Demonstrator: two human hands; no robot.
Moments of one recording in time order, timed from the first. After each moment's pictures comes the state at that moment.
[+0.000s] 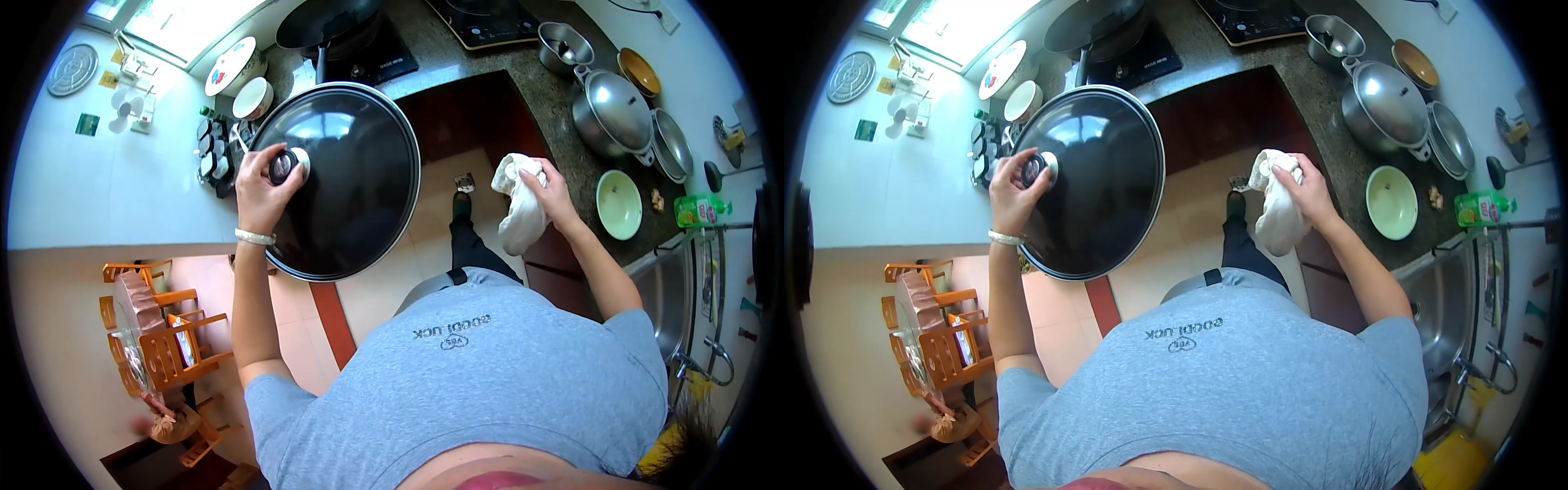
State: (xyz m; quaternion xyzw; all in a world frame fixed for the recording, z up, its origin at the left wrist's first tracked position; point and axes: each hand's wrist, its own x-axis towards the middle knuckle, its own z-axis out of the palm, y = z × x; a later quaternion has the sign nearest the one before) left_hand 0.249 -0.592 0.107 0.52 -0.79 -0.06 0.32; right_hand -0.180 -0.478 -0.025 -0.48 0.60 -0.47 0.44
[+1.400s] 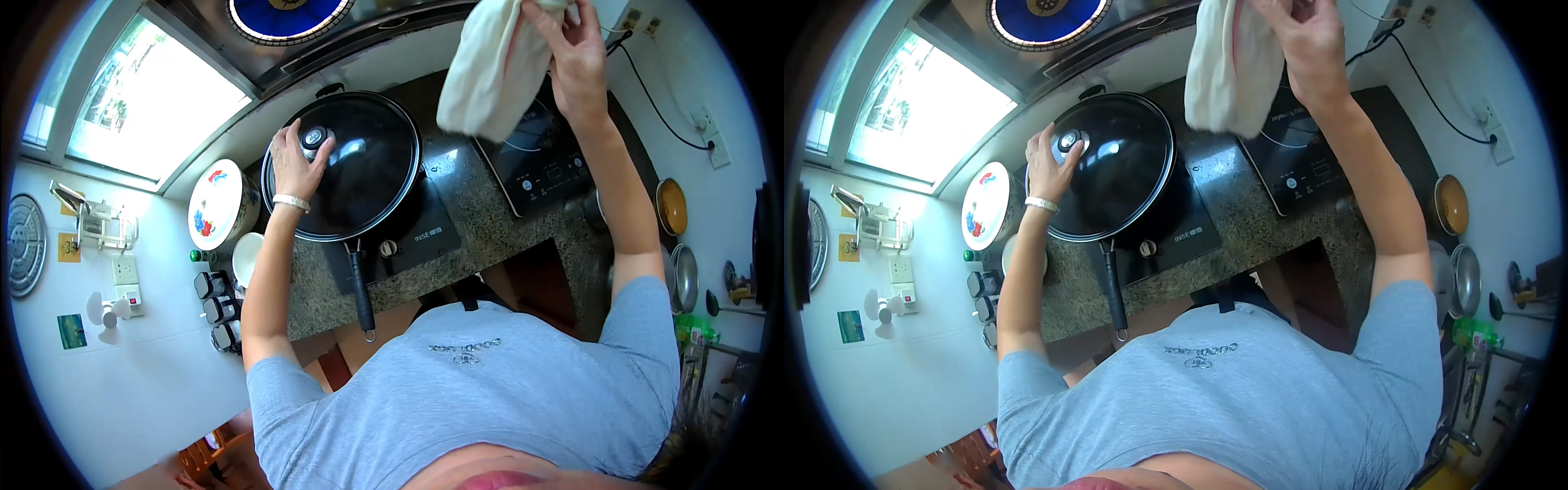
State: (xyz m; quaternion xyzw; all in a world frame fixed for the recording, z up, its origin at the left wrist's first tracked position) left_hand 0.175 -1.124 0.060 0.52 -0.80 0.02 0.30; right_hand -0.189 -1.053 0.180 -0.54 0.39 -0.70 0.25
